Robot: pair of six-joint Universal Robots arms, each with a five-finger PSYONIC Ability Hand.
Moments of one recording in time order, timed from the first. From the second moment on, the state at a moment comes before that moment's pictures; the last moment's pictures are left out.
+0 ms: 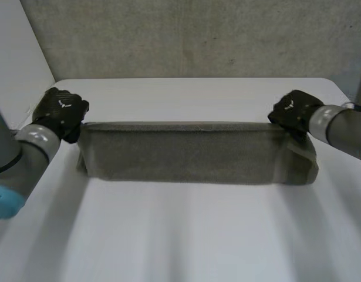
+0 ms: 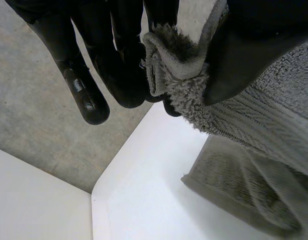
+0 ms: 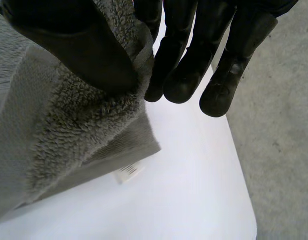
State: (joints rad) left arm 4.49 -1.87 -1.60 3.34 -1.47 3.79; right arm 1.79 -0.99 1.04 0.42 1.32 2.11; left_hand 1.36 1.39 1.39 1.39 1.20; right_hand 1.33 1.32 1.35 1.34 1.17
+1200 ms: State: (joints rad) left arm 4.51 -1.91 -1.75 3.41 -1.50 3.80; right arm 1.72 -0.98 1.19 0.38 1.21 2.01; left_hand 1.37 1.39 1.39 1.39 1.20; right_hand 1.33 1.32 1.35 1.34 1.20
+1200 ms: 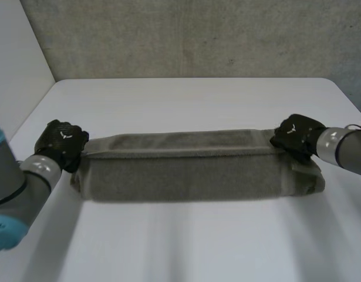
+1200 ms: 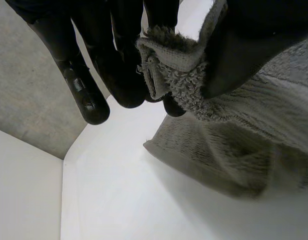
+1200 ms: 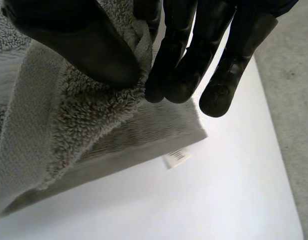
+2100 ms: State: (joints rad) left arm 4.42 -2.52 -1.04 3.39 -1.66 3.92; right arm 1.83 -0.35 0.43 0.24 1.38 2.03; left_hand 0.54 0.57 0.57 0.57 0.38; right_hand 0.51 0.51 0.53 0.53 0.35
